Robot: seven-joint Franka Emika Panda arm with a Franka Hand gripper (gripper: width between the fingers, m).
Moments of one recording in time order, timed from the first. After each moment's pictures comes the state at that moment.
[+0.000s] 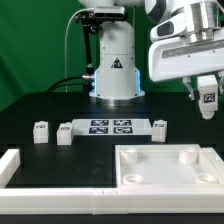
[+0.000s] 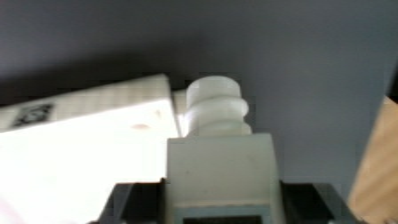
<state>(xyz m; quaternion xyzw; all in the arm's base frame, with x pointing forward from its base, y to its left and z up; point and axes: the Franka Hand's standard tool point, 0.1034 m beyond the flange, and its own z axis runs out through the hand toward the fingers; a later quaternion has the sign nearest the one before) 0.462 0.165 0.114 -0.98 0.07 -0.17 0.09</state>
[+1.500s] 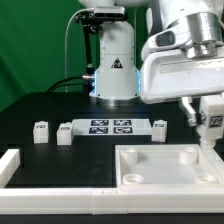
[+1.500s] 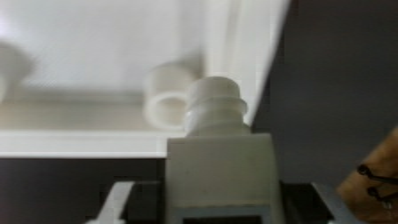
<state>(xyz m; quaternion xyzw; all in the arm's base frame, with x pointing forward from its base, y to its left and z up) 0.598 0.113 0.102 -0.97 -0.07 -0.25 0.04</state>
